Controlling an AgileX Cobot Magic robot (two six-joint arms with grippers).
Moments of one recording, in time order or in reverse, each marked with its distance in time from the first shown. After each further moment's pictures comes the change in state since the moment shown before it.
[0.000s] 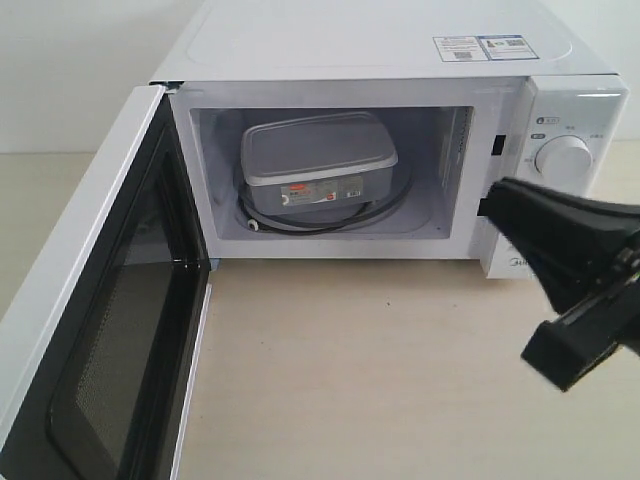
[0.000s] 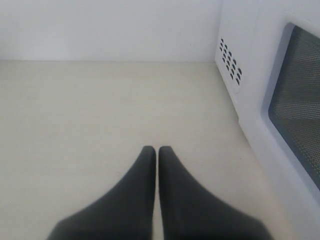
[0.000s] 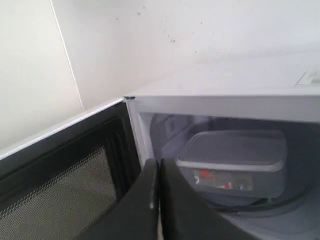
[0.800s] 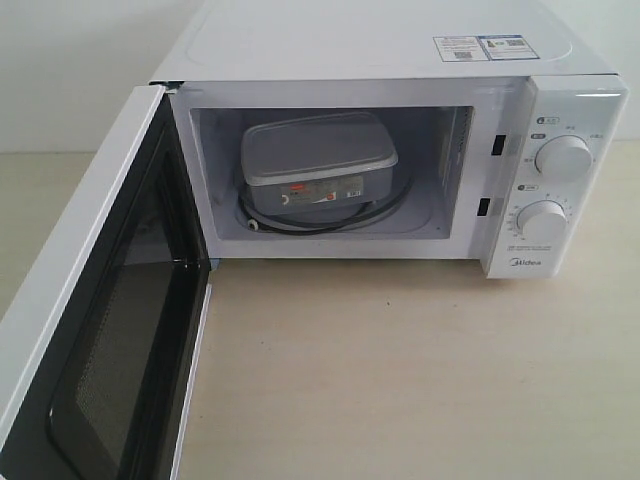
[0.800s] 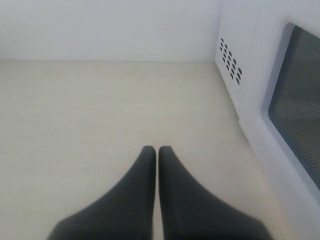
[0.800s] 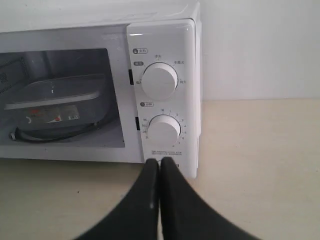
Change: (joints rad) left arm 0.000 0.000 0.000 0.000 0.000 0.000; right arm -0.630 -0.738 0.169 -0.078 0.789 -0.065
